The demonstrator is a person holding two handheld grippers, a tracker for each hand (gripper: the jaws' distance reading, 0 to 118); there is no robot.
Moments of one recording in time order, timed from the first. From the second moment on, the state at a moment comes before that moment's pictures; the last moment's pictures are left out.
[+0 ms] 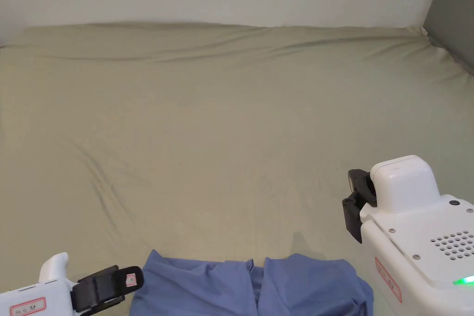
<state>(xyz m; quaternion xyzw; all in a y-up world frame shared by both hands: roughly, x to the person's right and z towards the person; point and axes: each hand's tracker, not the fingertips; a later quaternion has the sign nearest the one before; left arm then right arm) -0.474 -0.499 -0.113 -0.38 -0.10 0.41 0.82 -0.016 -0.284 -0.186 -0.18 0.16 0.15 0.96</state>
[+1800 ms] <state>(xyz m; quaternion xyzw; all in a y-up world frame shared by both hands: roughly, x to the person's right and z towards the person) -0.403 -0.417 -0.178 -0.51 0.02 0.17 0.85 -0.035 -0.280 -0.182 -0.17 0.20 0.17 0.95</state>
